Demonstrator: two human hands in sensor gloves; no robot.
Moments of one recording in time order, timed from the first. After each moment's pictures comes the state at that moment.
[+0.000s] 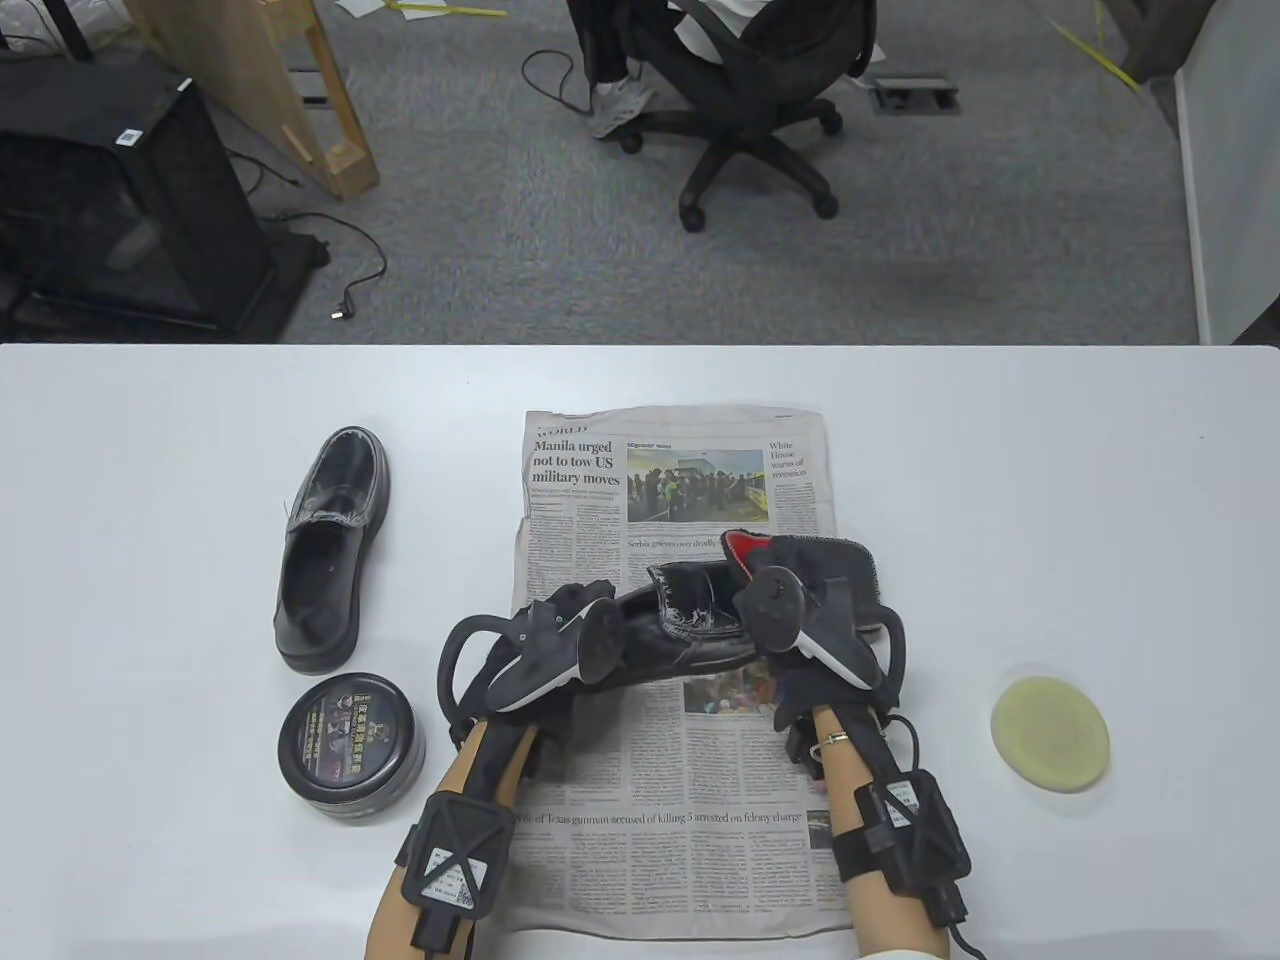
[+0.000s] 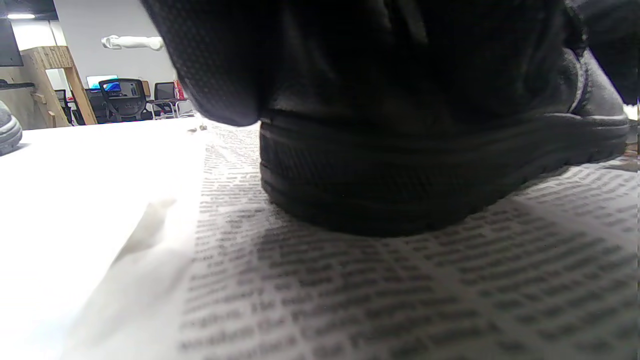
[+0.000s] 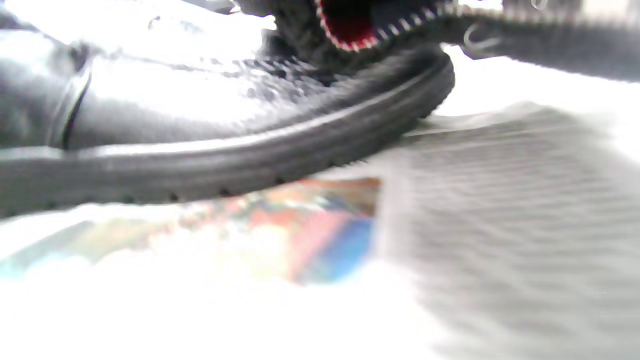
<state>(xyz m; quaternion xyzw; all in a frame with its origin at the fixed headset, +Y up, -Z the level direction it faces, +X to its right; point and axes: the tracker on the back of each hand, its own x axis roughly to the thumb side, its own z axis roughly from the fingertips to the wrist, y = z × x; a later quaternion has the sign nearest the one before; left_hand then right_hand) -0.104 -0.737 -0.304 -0.05 -0.11 -0.03 0.99 0.134 -0.752 -0.317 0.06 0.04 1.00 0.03</state>
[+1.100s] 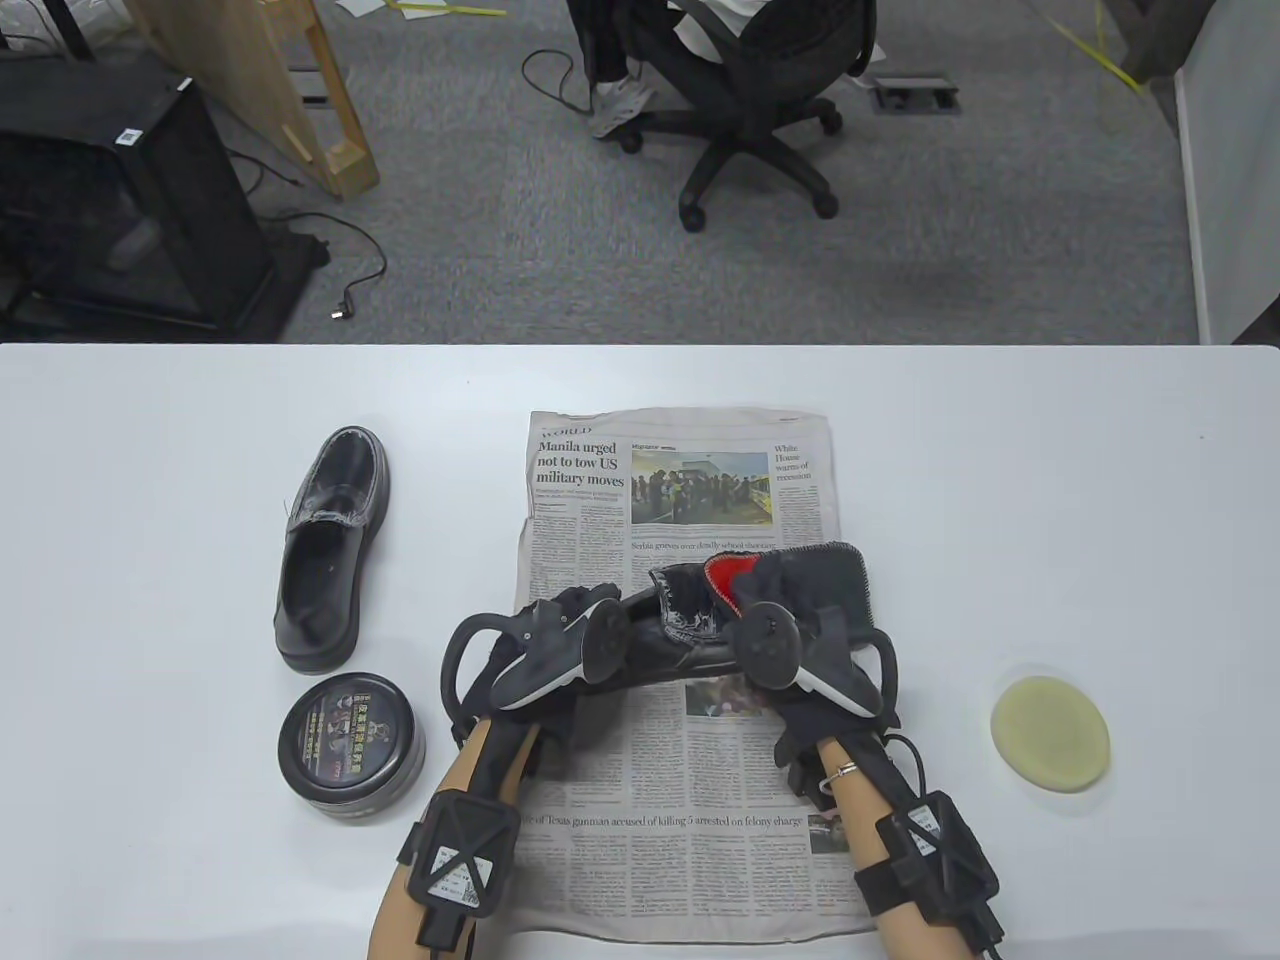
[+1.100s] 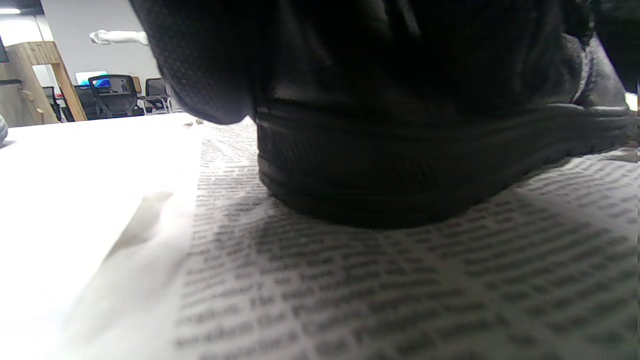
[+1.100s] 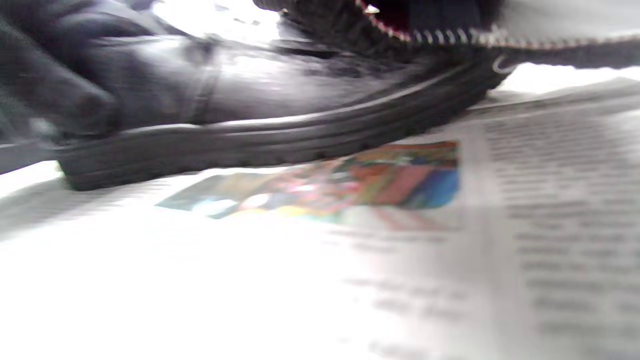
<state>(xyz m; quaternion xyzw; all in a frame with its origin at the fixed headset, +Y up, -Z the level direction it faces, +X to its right) -0.100 -0.740 -0.307 -0.07 -0.12 -0.04 0.99 0.117 -0.748 -0.291 0.14 0.06 0.98 0.09</state>
